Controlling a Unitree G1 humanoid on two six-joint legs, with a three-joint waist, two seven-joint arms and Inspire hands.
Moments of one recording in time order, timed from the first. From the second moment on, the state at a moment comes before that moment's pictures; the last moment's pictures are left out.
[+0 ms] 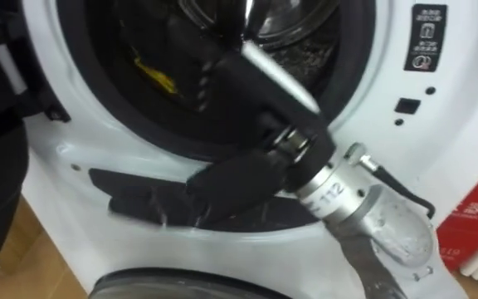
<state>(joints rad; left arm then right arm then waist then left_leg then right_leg) 0.25 0.25 0.02 1.10 0.11 0.06 0.02 -0.23 -0.37 0.08 -0.46 0.53 0.02 0.41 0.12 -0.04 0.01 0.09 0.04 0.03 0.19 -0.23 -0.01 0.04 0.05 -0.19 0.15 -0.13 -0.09</state>
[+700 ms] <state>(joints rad) 0.25 0.24 0.08 1.12 0.12 0.11 0.03 -0.34 -0.39 0.07 -0.41 0.42 0.06 0.13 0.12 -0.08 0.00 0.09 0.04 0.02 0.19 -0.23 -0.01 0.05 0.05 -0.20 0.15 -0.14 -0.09</state>
